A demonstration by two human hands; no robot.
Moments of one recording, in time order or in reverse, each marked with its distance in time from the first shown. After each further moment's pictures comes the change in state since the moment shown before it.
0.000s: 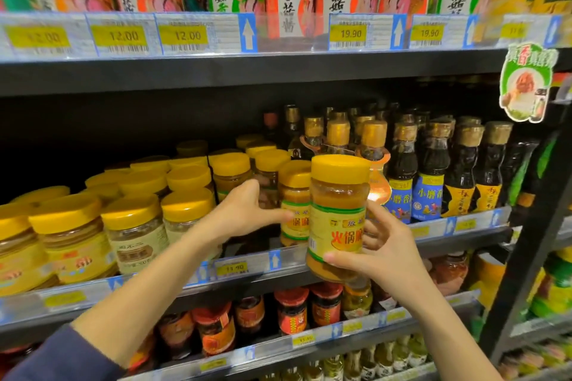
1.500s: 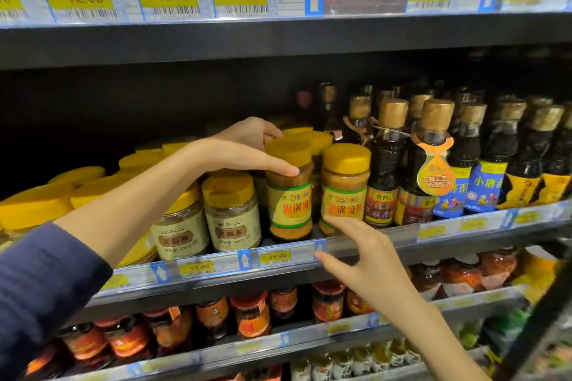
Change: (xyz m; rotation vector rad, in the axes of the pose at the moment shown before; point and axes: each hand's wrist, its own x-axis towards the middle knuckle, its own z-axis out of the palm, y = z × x) left_hand 0.020 0.003 -0.092 0.254 -0.165 0.067; right_hand 0.013 0.034 0.076 -0.673 -0.075 -0.244
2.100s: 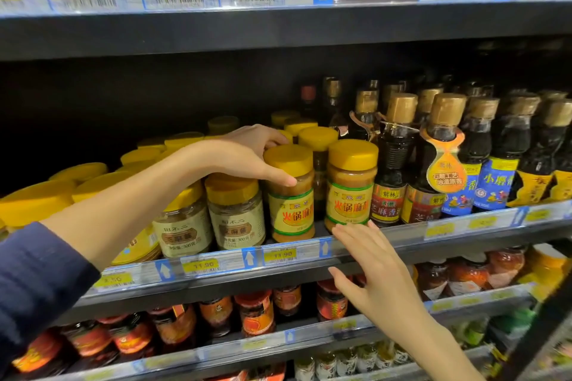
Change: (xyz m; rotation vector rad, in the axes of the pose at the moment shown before) left_hand -0.002 -0.008 0.005 0.165 -0.088 0.018; right_hand -0.019 0.019 0.017 -0.226 0.052 -0.140
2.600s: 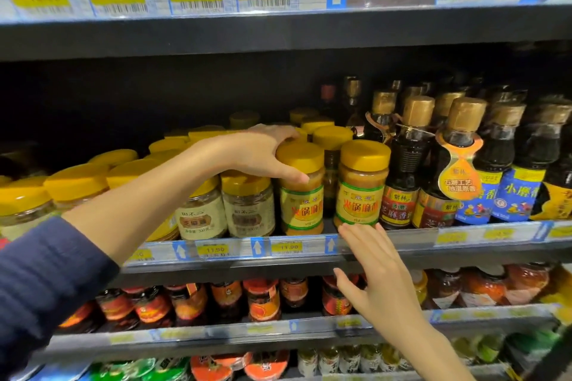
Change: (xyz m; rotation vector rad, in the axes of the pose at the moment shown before) left_hand -0.012 0.006 -0.001 0.124 0.017 -0.030; right_hand -0.004 0.006 0.006 0.004 -0.011 -0.016
